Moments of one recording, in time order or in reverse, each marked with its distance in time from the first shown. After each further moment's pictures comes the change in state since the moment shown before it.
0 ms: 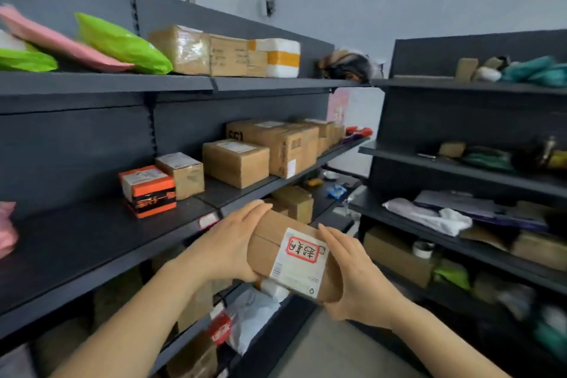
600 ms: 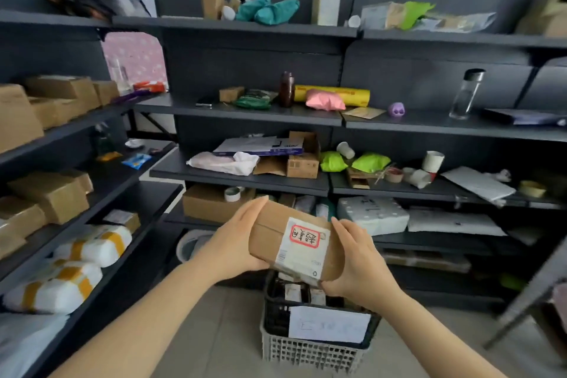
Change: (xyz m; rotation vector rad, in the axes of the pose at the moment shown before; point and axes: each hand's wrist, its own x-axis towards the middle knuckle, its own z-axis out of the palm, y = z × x) left_hand 0.149 0.436 0.246 -0.400 -0.246 0.369; right_hand -0.385 0.276 -0.135 -0.117 0.301 0.754
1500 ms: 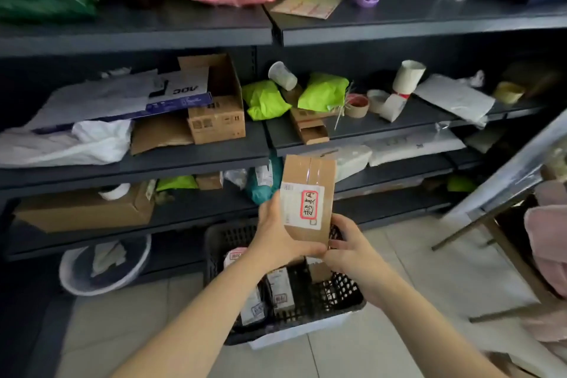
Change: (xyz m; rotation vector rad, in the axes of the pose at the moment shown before) left_hand 0.374 -0.055 0.251 -0.498 -0.384 -0.221; right_hand 0.221 0.241 0.103 0.951 -0.066 0.875
